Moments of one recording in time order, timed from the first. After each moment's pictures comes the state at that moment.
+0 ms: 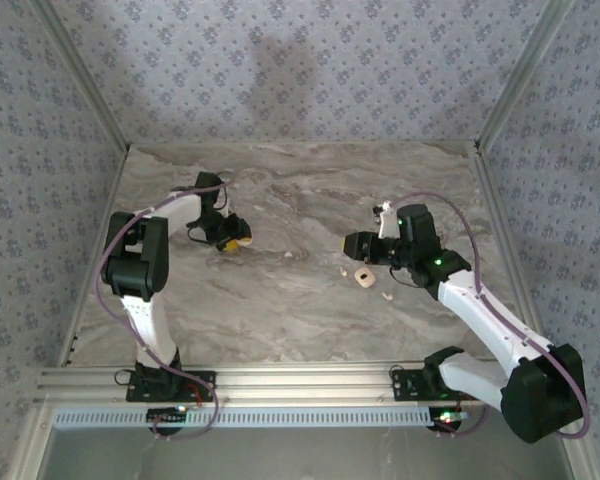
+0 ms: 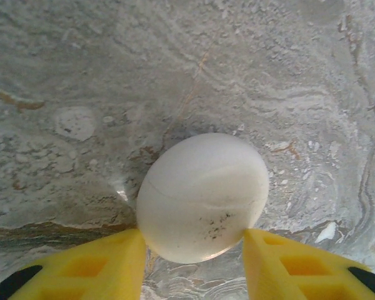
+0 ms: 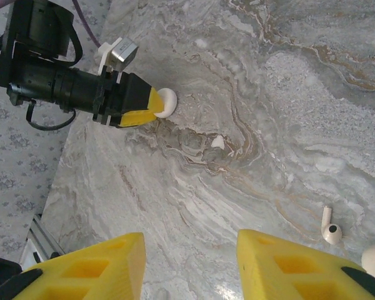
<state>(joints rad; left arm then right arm) -0.20 1.96 1.31 -0.72 0.42 -0.47 0.39 1.08 0.74 -0.28 -0.48 0.53</state>
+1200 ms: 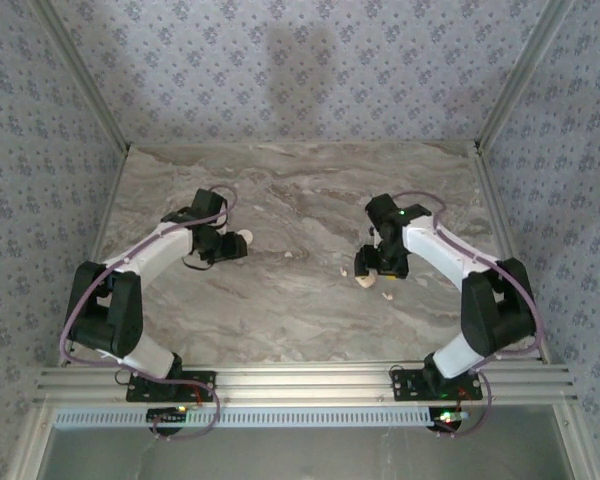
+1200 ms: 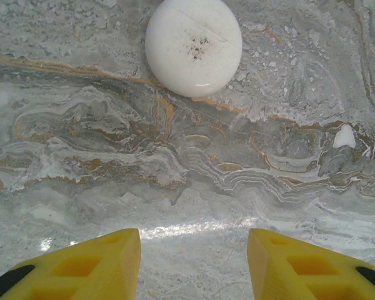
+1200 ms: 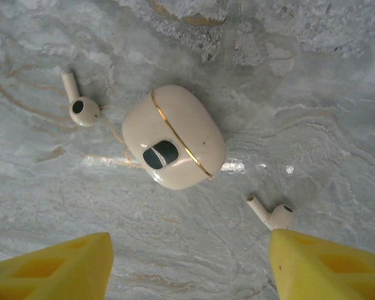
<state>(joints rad) -0.32 1.54 0.99 -0.64 0.19 -0.43 0.41 1.57 1.09 -1.00 -0.11 0.41</state>
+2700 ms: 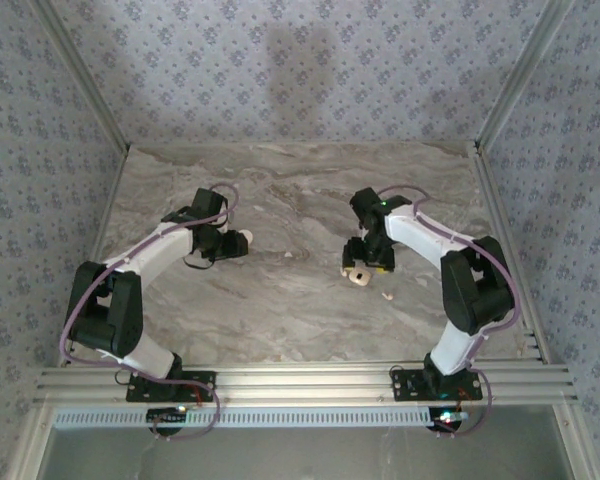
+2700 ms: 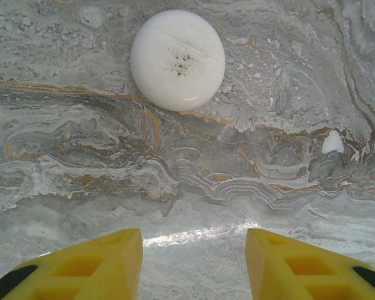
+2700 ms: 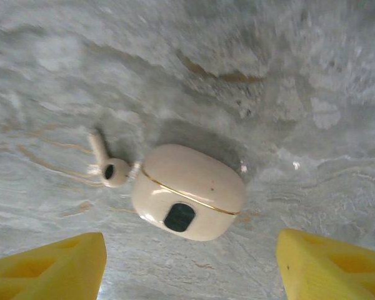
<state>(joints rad) -0.32 1.54 0.99 -0.61 0.20 -0.41 0.45 1.72 1.18 -0.97 -0.09 0.51</state>
